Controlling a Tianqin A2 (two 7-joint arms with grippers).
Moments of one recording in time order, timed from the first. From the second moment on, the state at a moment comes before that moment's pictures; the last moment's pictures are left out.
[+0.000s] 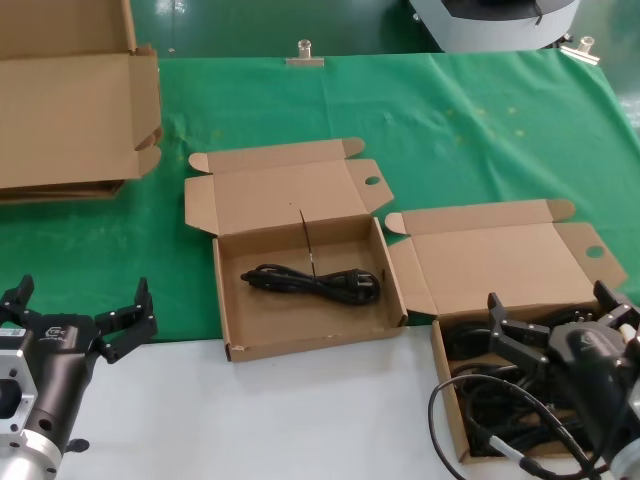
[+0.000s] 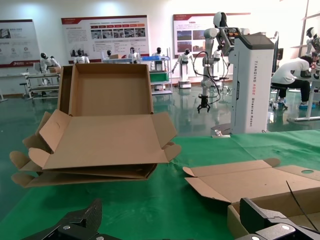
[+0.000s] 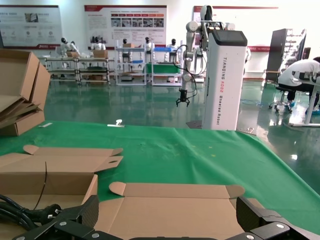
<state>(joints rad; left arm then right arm) 0.00 -0.30 1.60 -1.60 -1.80 0.00 0.00 0.01 0.30 -1.60 1.60 1.77 -0.02 0.02</state>
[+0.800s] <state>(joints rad) 0.00 -0.30 1.60 -1.60 -1.80 0.00 0.00 0.01 0.30 -1.60 1.60 1.77 -0.02 0.02</state>
